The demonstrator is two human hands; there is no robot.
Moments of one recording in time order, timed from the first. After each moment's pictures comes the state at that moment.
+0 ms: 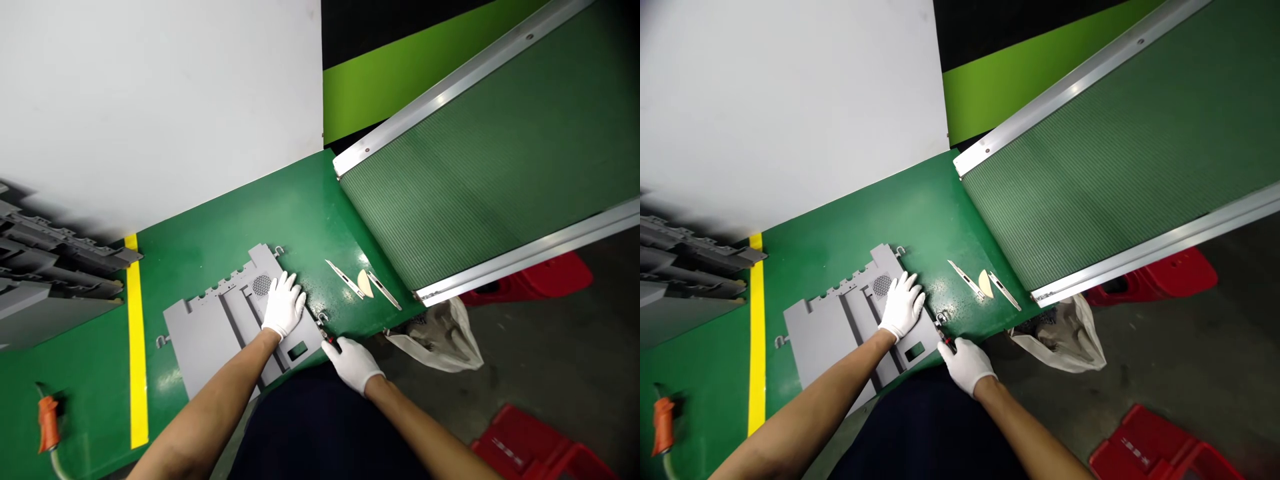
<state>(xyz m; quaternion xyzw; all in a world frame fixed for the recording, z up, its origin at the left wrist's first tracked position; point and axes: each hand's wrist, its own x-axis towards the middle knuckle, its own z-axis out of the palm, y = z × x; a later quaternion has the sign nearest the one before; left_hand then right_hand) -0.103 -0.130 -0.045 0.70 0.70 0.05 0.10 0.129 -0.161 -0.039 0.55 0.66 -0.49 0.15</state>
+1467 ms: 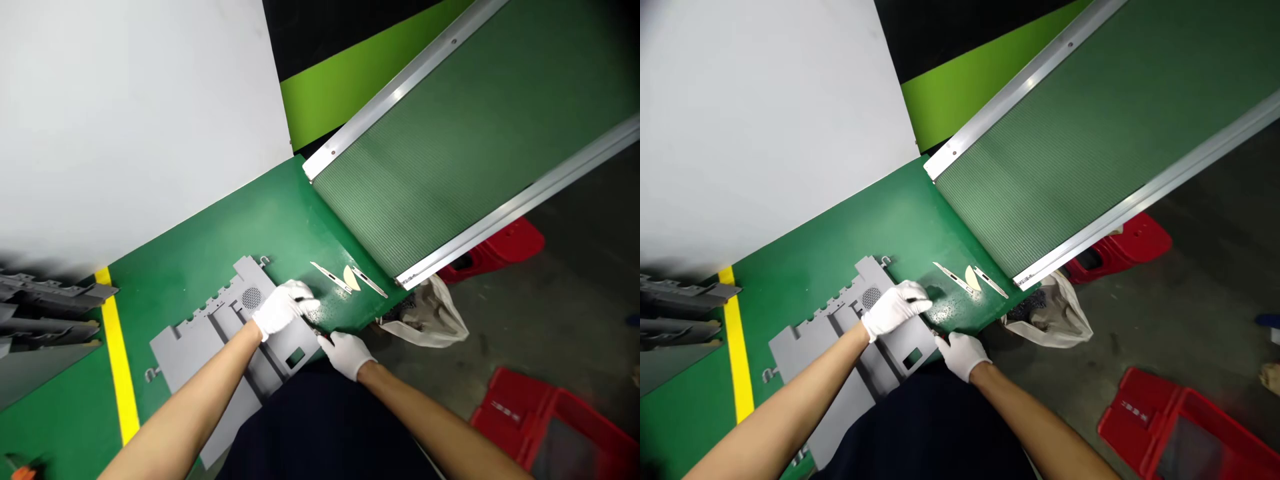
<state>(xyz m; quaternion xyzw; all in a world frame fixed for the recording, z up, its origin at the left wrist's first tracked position) -0.098 -0.073 0.021 0.66 0.51 0.21 0.51 0.122 -0.161 -0.054 0.55 0.69 -0.44 0.16</state>
